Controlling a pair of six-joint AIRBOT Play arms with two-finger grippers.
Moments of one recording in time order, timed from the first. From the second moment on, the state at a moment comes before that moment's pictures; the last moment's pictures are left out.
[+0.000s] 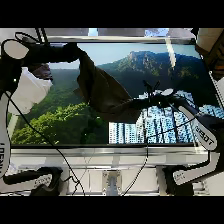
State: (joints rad) left arm -0.14 -1.37 1.62 0.81 -0.93 -1.38; right arm 0.09 -1.61 1.10 -0.61 1.00 0.94
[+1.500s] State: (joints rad) left arm -0.14 -1.35 1.75 0.76 -1.03 -1.31; right arm 0.13 -1.71 1.11 -0.73 1.09 1.04
